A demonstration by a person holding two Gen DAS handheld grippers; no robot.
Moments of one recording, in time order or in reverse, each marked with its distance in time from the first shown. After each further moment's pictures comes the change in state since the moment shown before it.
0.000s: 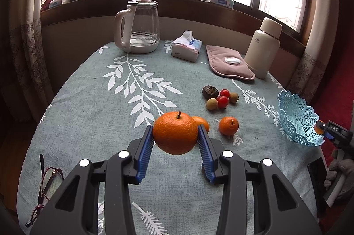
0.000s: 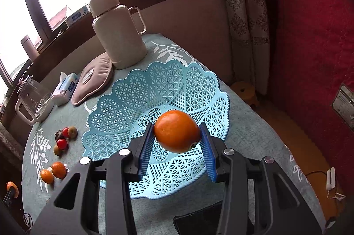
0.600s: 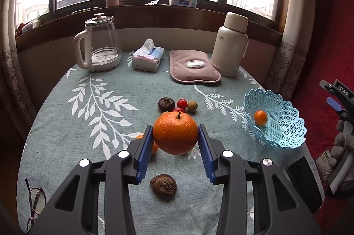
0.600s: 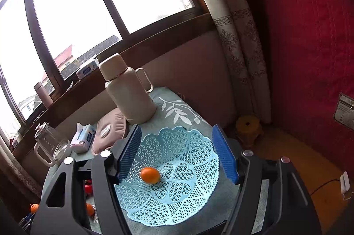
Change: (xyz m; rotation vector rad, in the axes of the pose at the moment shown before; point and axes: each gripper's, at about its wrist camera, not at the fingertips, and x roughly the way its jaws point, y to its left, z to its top) left arm 0.002 -0.094 0.029 0.152 -0.007 -0.104; right arm -0.081 -0.010 0.054 0.090 -0.310 0.074
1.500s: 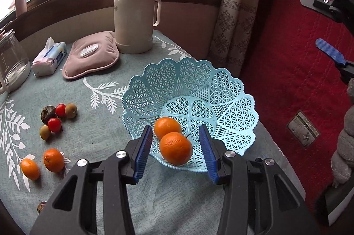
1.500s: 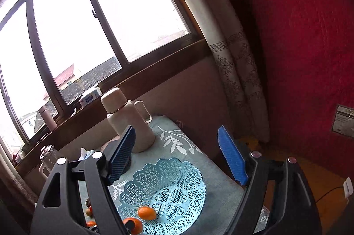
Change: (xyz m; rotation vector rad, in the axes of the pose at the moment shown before) left arm 0.097 -0.180 0.000 0.212 0.156 -0.270; right arm -0.027 -0.023 0.031 0.030 -0.102 0.008
